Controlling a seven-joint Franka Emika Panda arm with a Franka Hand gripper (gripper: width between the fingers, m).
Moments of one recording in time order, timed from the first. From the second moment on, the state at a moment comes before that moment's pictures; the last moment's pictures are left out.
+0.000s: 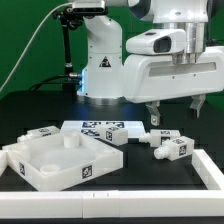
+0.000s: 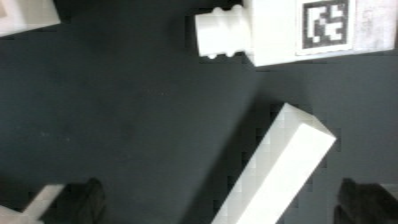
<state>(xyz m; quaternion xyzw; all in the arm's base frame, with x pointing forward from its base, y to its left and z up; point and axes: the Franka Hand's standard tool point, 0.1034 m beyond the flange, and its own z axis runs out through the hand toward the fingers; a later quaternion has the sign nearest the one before) 0.533 0.100 0.090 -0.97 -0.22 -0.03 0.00</state>
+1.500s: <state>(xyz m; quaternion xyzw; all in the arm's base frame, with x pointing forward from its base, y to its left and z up) 0.491 0.114 0.042 -0.95 0.30 0.00 0.06</state>
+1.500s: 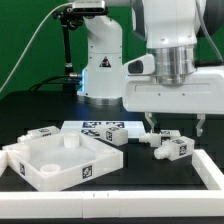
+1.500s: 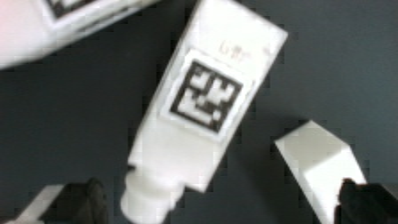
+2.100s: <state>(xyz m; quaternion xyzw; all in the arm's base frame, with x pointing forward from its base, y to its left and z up) 0.476 0.111 0.008 -0.94 0.32 0.02 0.06</state>
